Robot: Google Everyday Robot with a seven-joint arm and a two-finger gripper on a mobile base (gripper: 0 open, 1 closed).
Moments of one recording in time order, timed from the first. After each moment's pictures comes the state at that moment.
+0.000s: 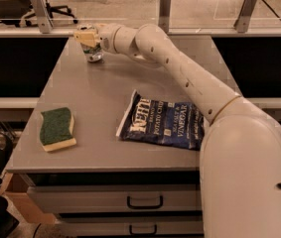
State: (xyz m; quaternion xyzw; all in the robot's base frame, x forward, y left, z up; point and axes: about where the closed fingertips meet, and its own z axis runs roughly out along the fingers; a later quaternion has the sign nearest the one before) arm 0.845 0.157 0.922 -0.33 0.64 0.33 0.61
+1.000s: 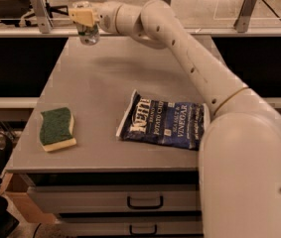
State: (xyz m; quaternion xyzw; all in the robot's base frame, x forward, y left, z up) arm 0.825 0.150 0.997 -0.34 0.62 0.37 0.61
